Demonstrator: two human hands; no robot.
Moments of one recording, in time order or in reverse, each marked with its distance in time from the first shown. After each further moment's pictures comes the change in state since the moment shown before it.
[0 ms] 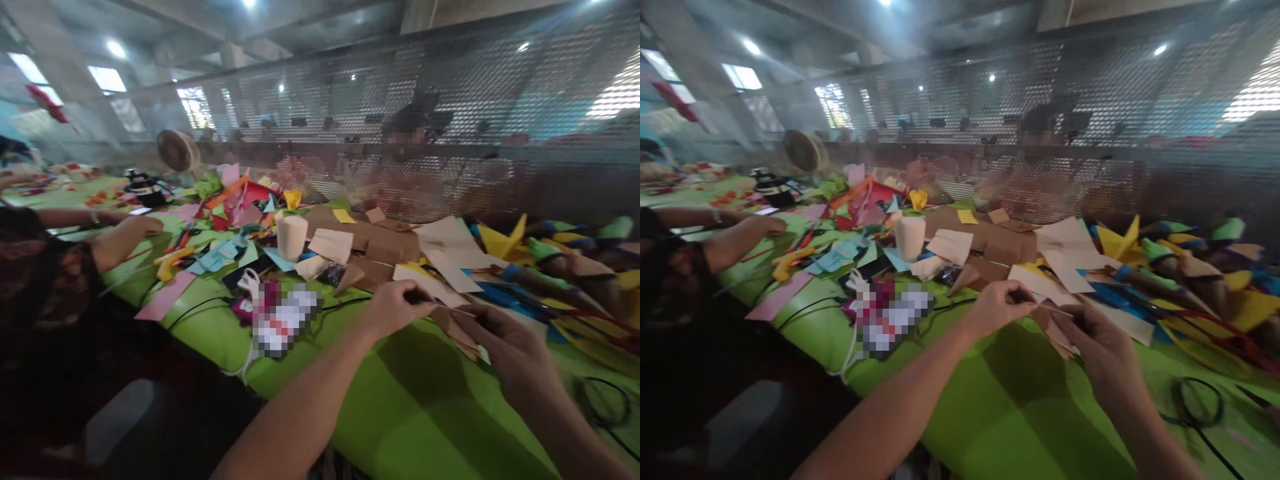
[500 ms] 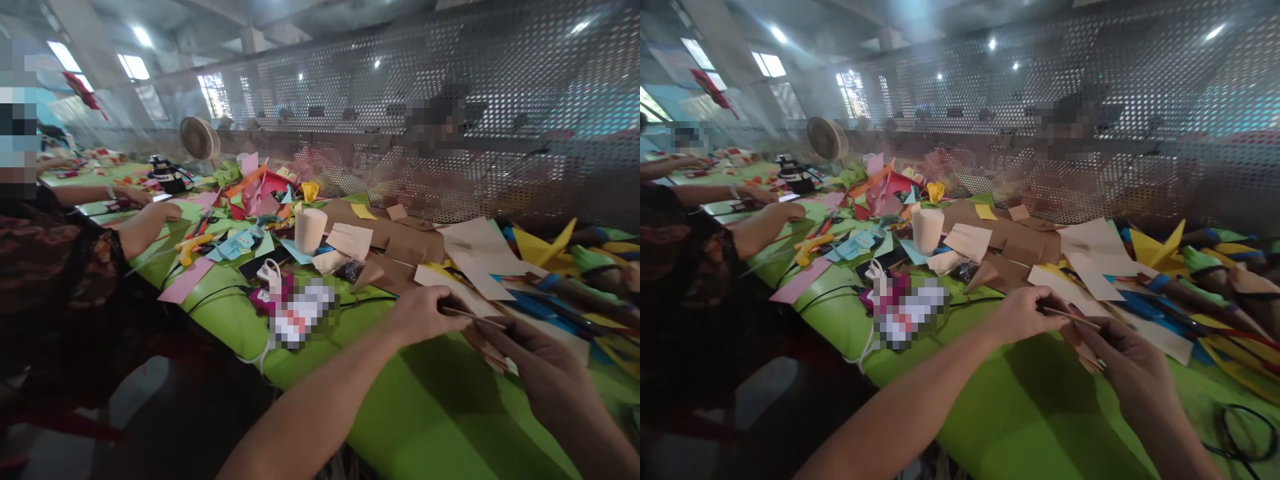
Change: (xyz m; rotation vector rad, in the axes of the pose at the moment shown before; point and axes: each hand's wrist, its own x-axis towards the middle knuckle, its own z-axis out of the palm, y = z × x) left_hand 0.000 -0.005 0.004 0.051 -0.055 -0.007; right_hand 0.005 0.016 0.000 -0.044 -0.035 0.085
